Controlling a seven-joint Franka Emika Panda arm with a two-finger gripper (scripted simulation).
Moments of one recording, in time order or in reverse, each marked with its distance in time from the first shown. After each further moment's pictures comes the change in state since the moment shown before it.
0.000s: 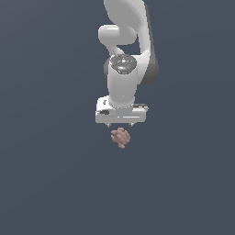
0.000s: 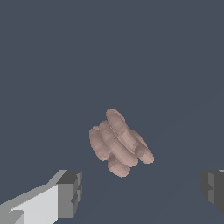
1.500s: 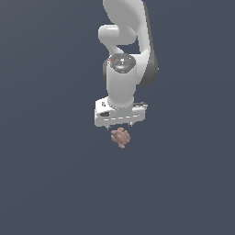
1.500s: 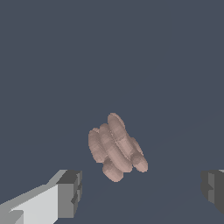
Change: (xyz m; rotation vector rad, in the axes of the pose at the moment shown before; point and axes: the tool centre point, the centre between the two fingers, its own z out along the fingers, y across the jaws) arm 0.008 0.003 -0.004 0.002 0.018 -0.133
